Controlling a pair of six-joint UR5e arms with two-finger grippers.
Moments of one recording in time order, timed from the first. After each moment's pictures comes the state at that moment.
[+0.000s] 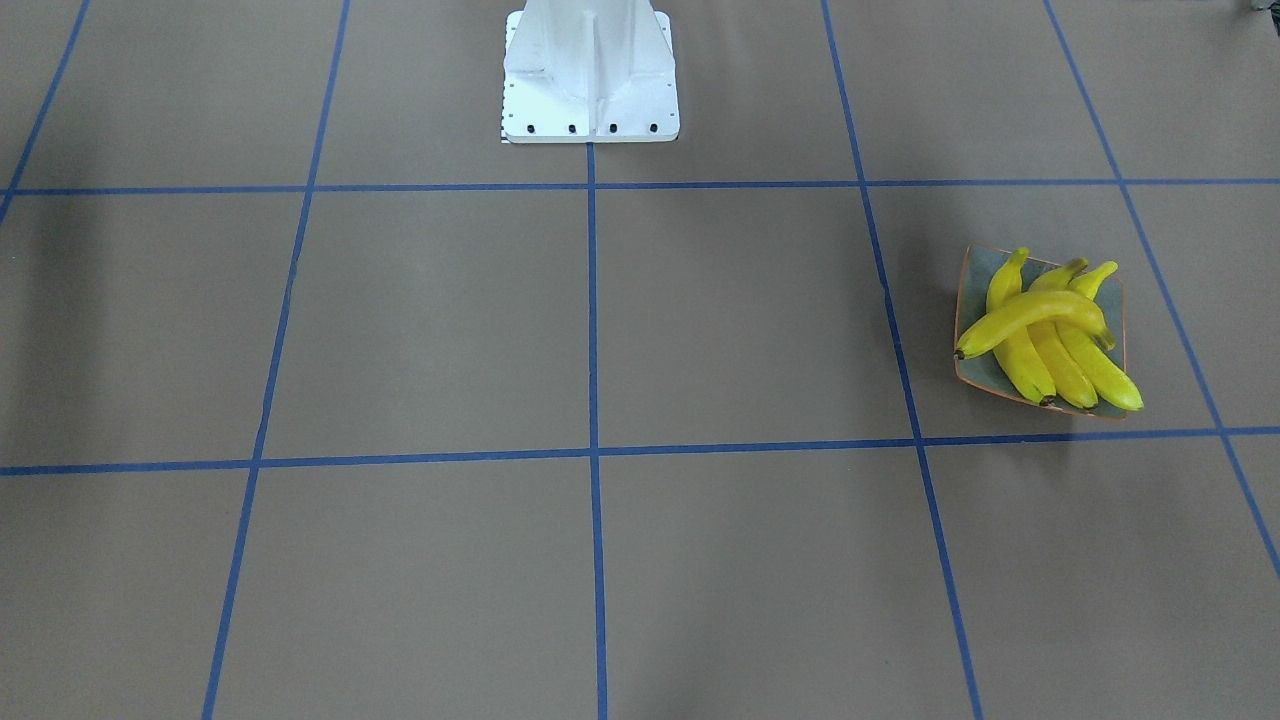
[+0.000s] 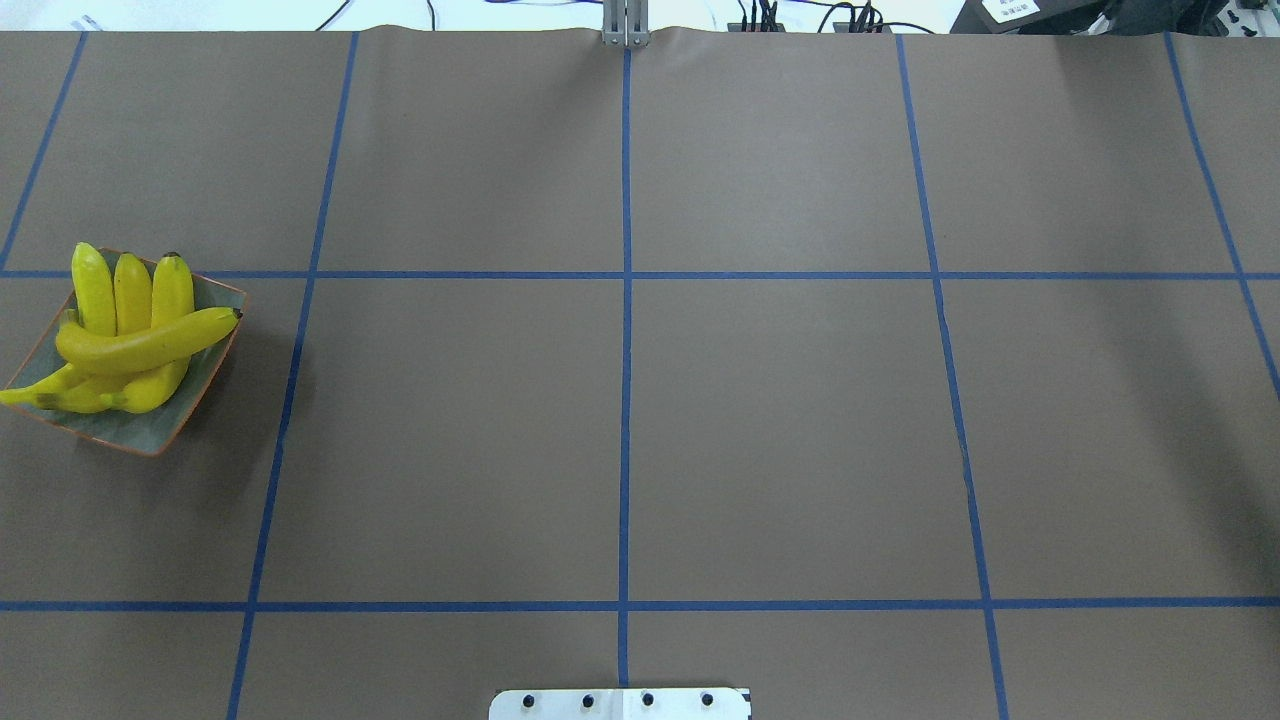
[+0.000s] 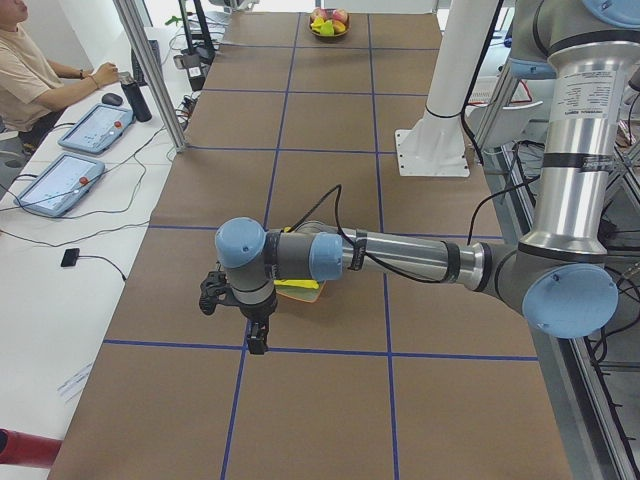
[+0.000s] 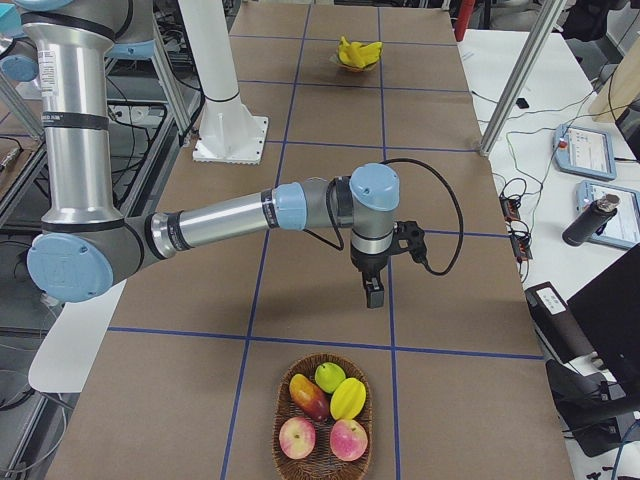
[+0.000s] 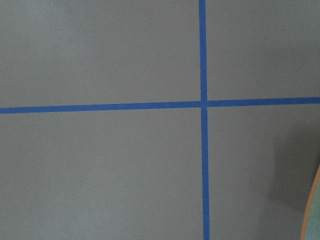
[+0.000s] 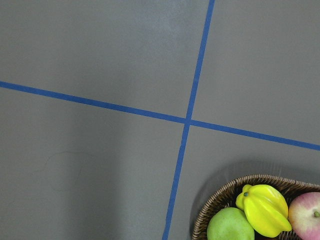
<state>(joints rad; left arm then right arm) -1.58 -1.63 -1.64 -1.44 -2.29 0.05 1.56 -1.58 1.85 -1.75 2.26 -0.12</state>
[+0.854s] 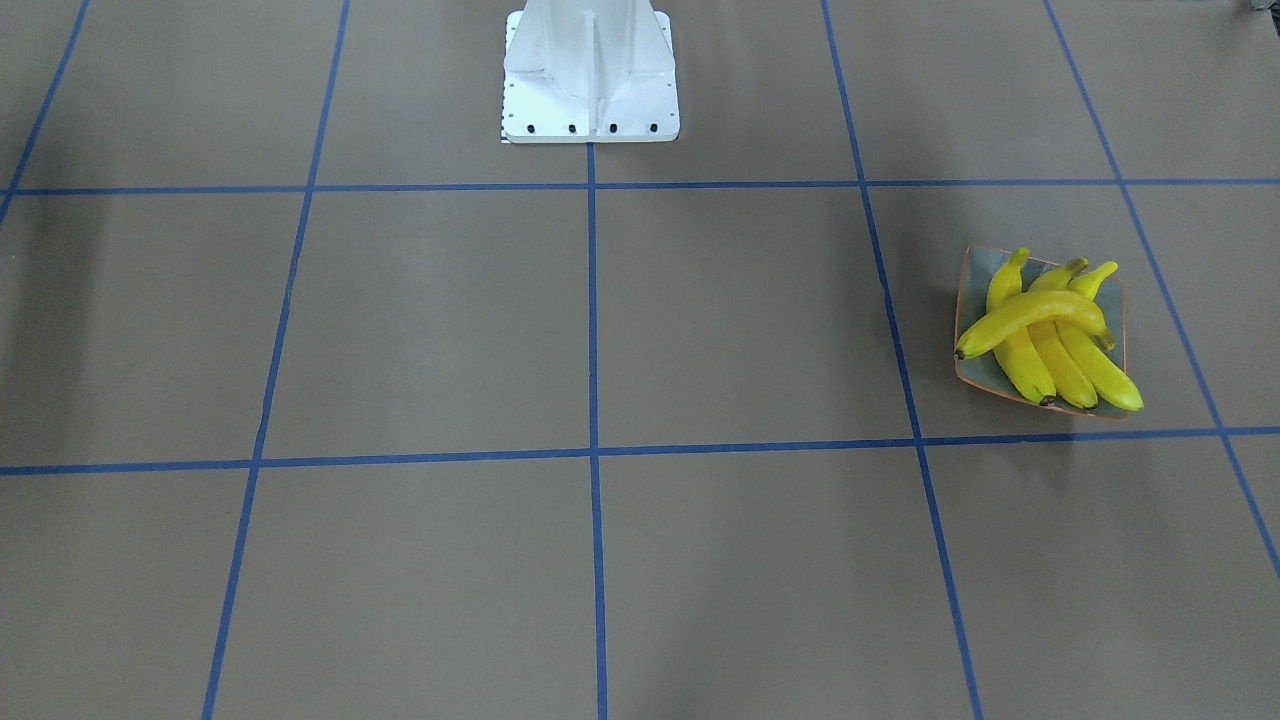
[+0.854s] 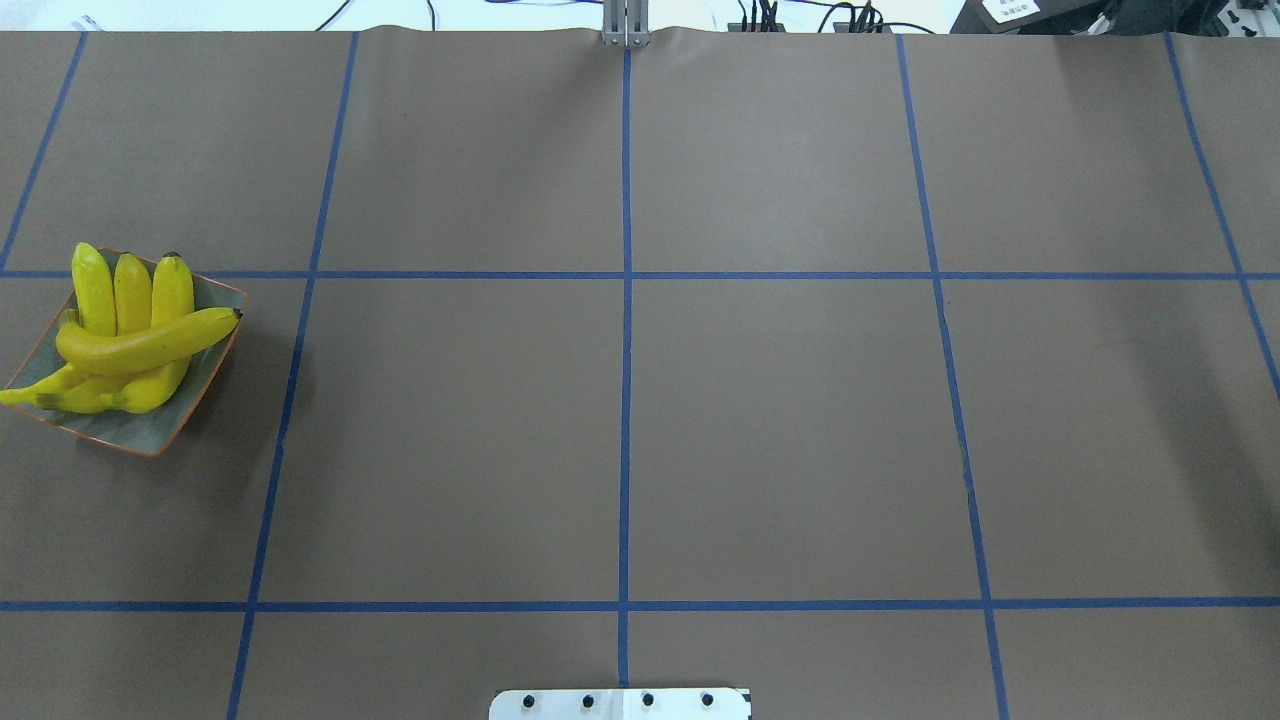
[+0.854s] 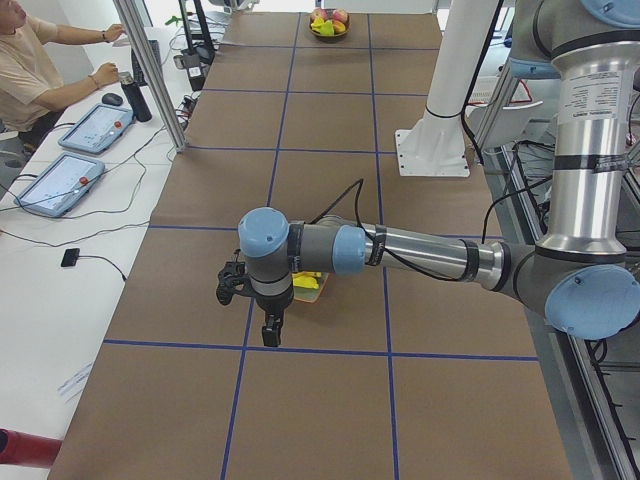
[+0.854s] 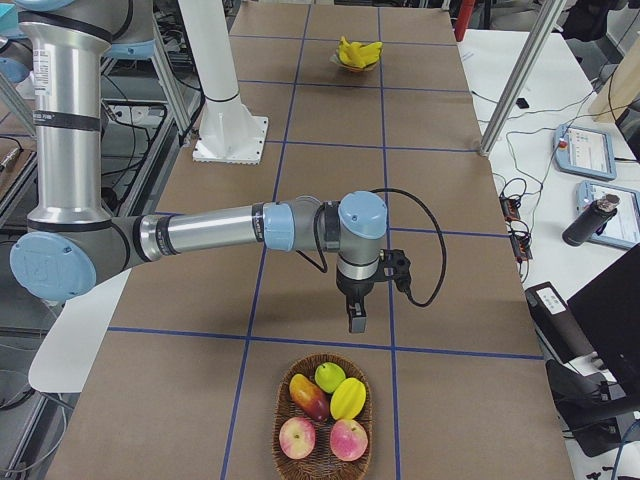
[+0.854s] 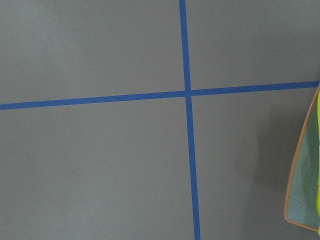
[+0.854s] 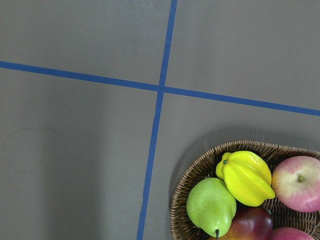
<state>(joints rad) -1.58 -1.54 -1.75 -1.44 -2.29 0.06 1.56 -1.63 1.81 -1.73 2.22 -0.10</state>
